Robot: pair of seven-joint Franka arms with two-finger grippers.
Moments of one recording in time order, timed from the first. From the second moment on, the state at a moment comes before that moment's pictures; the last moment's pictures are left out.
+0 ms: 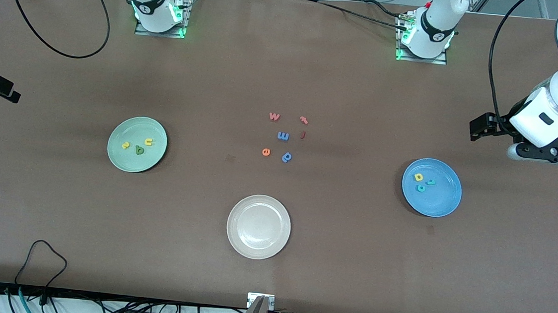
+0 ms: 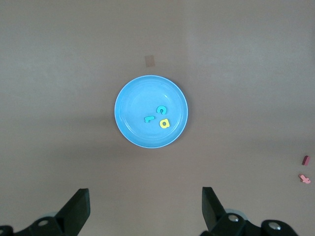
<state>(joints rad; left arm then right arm) -0.09 0.08 -0.01 -1.62 0.04 1.64 -0.09 0.04 0.18 -0.16 -1.36 0.05 1.51 -0.04</state>
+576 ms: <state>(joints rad) -0.09 0.08 -0.01 -1.62 0.04 1.64 -0.09 0.06 0.03 -0.18 -1.59 0.03 1.56 -0.04</state>
